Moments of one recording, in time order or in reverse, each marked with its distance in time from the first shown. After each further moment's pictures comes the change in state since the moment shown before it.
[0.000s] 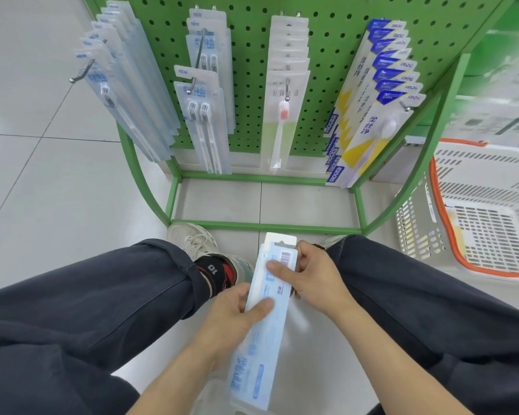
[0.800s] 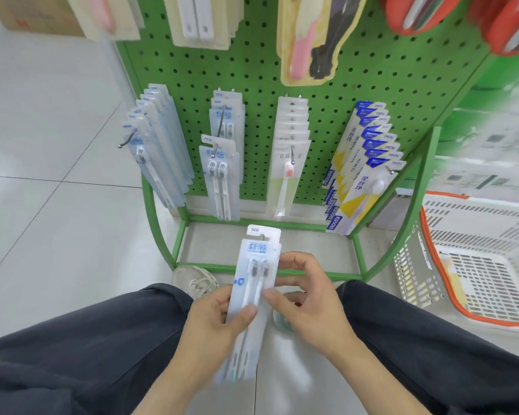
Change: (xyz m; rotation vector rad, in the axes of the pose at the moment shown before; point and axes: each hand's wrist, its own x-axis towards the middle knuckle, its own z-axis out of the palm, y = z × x) left_hand -0.027 0.063 -0.028 0.030 0.164 0.343; right_hand -0.022 -0.054 0.008 0.132 0.045 -0.326
